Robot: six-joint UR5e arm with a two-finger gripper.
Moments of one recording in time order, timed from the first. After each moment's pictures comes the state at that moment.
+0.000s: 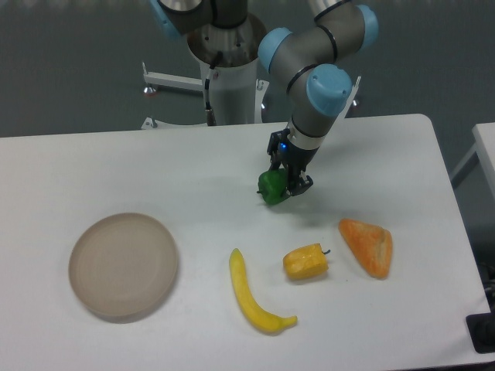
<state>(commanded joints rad) 2.41 -1.82 -1.85 -1.09 1.38 1.70</state>
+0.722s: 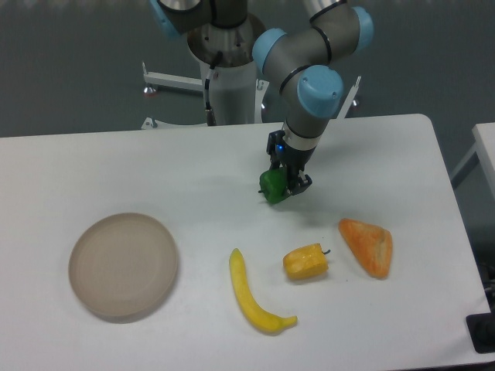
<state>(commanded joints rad) 2.37 -1.83 -1.85 -1.07 1.41 1.66</state>
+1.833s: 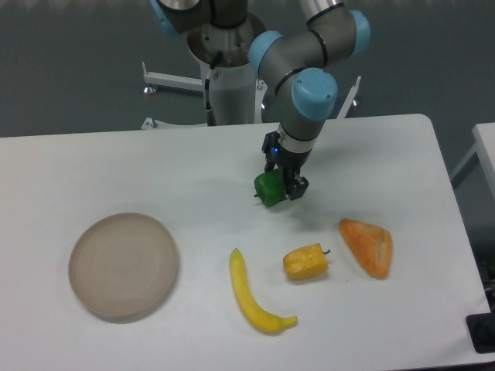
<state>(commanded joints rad) 2.36 -1.83 -1.81 -1.07 1.42 1.65</state>
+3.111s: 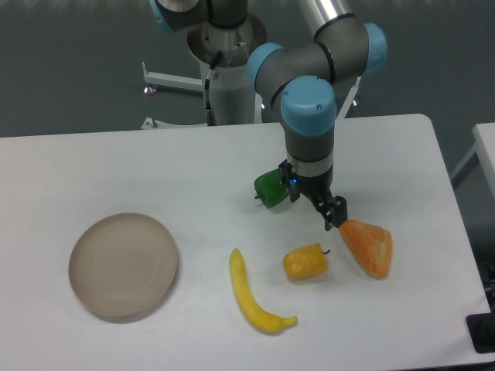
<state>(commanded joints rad) 2.25 -2.00 -1.42 -1.11 1.65 1.24</state>
